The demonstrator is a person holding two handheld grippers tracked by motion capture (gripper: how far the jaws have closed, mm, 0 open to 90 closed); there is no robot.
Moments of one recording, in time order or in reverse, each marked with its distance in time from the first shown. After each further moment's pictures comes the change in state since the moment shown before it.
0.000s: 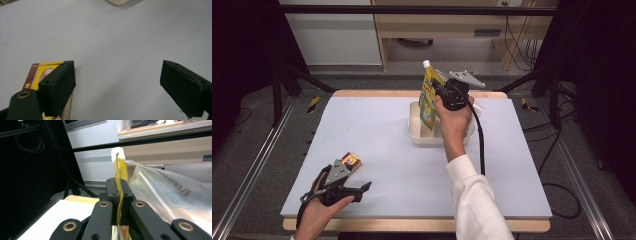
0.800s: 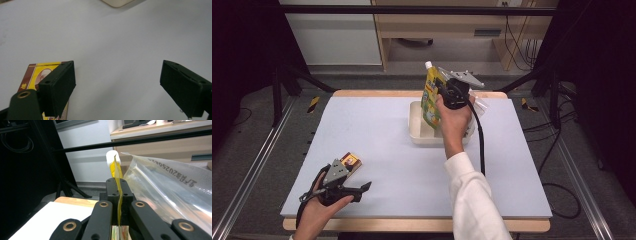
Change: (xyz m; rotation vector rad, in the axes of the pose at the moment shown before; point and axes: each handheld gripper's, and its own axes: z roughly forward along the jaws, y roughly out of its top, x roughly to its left) left arm 0.002 0.000 -0.002 -0.013 -0.020 -0.016; right arm -0.009 -0.004 0.010 -0.004 -0.057 -0.003
